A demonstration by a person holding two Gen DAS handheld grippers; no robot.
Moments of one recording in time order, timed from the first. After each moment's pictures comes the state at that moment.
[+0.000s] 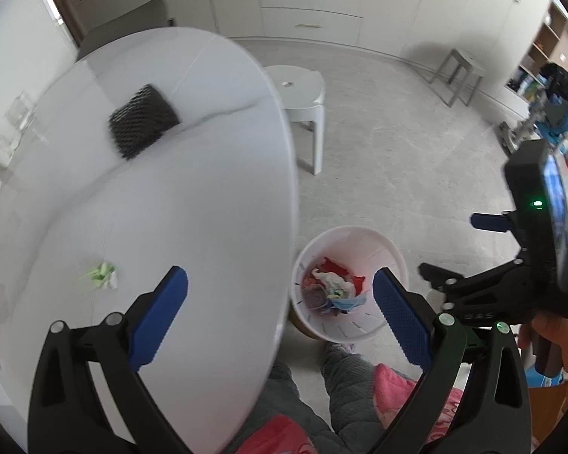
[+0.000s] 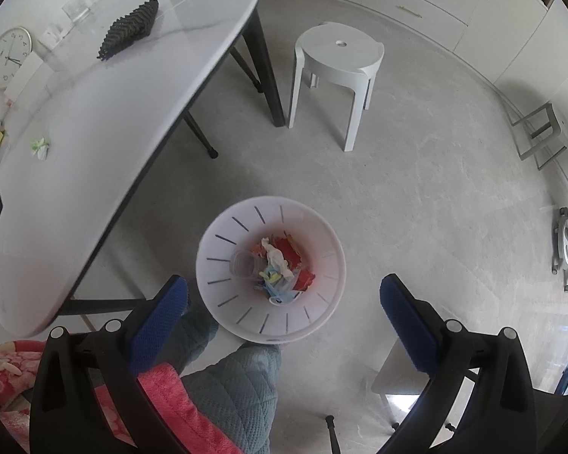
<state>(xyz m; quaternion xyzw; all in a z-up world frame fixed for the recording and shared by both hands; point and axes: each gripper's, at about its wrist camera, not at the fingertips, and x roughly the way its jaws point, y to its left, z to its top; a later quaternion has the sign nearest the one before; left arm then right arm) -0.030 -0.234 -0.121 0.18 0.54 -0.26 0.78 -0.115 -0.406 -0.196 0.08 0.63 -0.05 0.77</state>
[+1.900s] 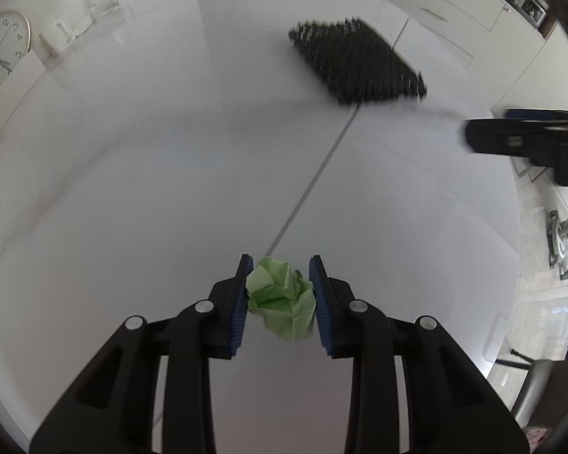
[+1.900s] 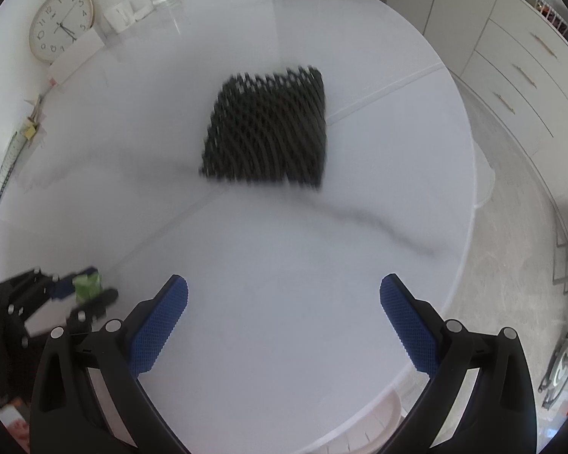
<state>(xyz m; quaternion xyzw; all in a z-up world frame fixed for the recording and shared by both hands) 0.131 -0.082 -0.226 0.07 0.58 -0.13 0.80 0.164 -0.245 -0.189 0.00 0.60 0.08 0.80</state>
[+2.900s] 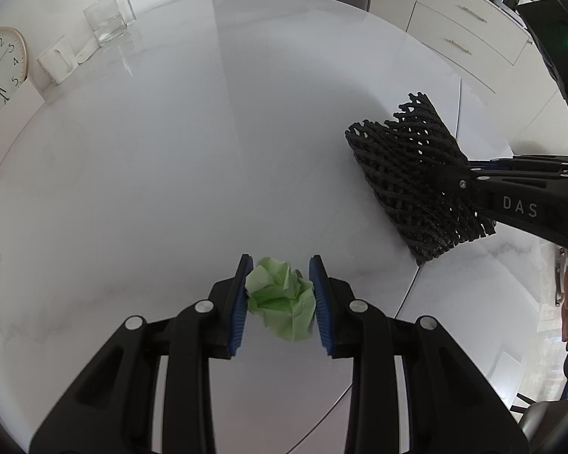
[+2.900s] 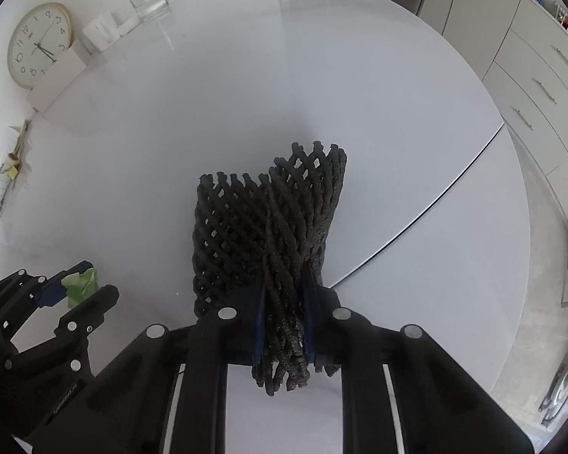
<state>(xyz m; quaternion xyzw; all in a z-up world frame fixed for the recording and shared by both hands) 0.231 -0.087 -0.220 0.06 0.56 -0.09 0.82 0.264 -0.230 -0.216 0.00 0.59 0.10 0.80</state>
